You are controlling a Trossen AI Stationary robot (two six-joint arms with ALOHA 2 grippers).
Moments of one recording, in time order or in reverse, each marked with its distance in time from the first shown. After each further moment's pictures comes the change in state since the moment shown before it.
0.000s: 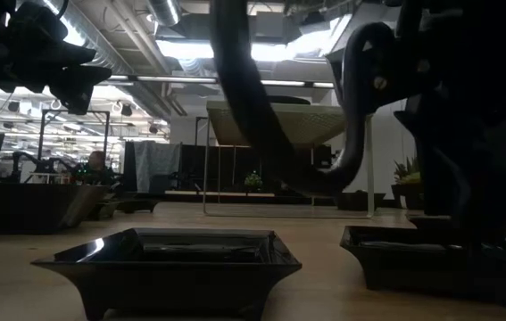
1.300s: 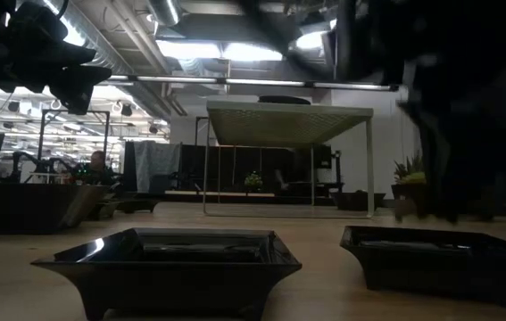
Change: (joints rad) left arm 0.000 0.000 0.000 0.000 0.000 0.000; right arm -0.010 -0.059 -0.002 0.020 -0.022 -0.060
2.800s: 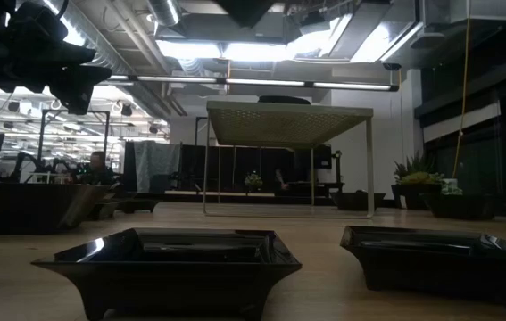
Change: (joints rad) left arm 0.000 0.000 0.000 0.000 0.000 0.000; right arm -0.263 -0.425 0.002 0.509 0.082 -0.898
